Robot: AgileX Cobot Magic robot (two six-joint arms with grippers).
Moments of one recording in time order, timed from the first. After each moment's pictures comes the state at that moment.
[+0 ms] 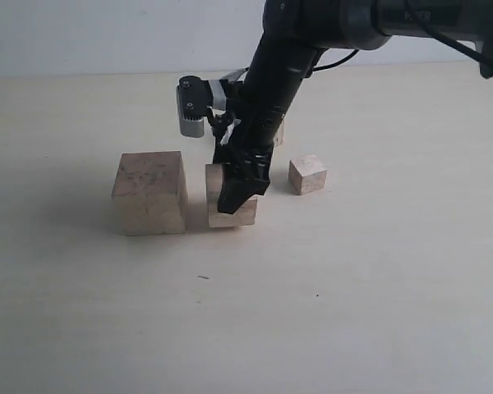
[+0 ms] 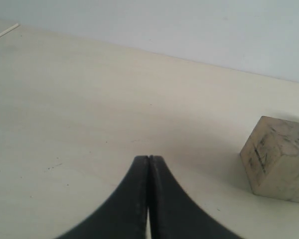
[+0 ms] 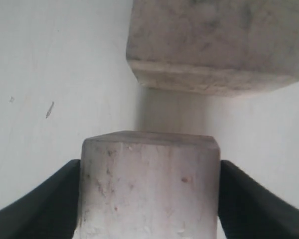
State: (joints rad) left arm 0.04 0.01 0.00 -0.06 0.37 -0.11; right arm 0.68 2.26 -1.78 0.46 1.16 -1.34
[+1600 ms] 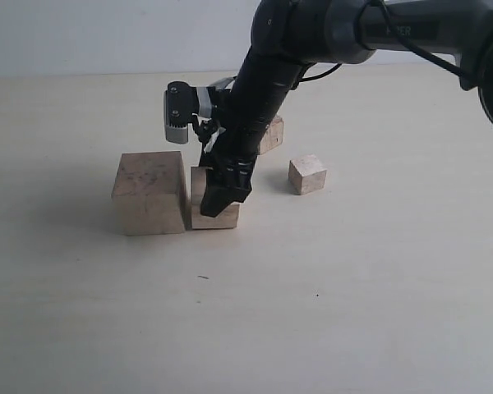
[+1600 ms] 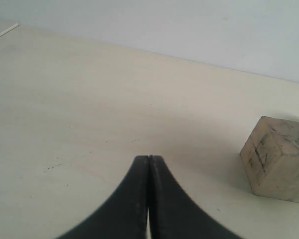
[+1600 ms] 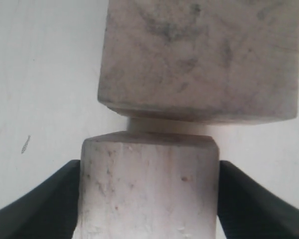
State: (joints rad) left arm 0.04 0.01 0.00 -0.06 0.37 -0.11; right arm 0.70 2.29 -1.78 0.51 1.07 -1.33
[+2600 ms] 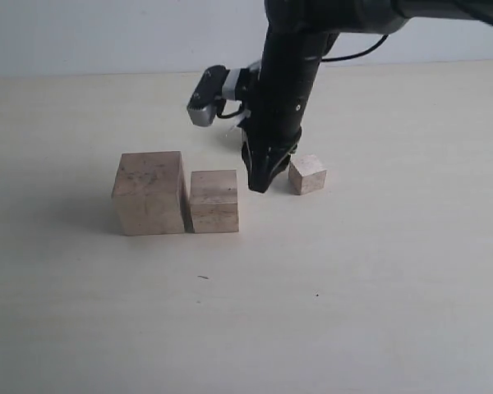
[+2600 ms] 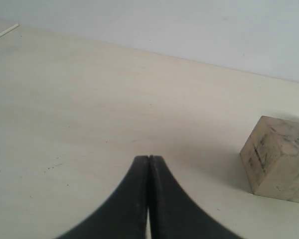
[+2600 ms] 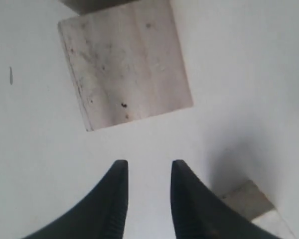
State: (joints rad) left arm 0.04 0.01 0.00 -0.06 0.37 -0.11; right arm 0.70 2.17 -1.71 0.19 1.14 -0.83
